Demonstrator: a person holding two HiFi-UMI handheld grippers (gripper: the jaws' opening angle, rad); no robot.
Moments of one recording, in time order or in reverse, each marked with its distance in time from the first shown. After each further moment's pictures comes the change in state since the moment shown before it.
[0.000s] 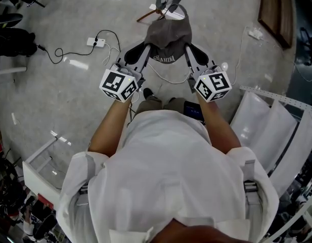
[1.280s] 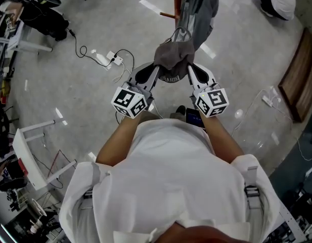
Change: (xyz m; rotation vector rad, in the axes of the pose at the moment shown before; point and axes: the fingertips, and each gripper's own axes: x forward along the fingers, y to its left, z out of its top) left arm 0.194 0.067 0.038 -0.003 -0.039 0.350; right arm 0.156 -0.180 0.064 -0.033 0.034 0.343
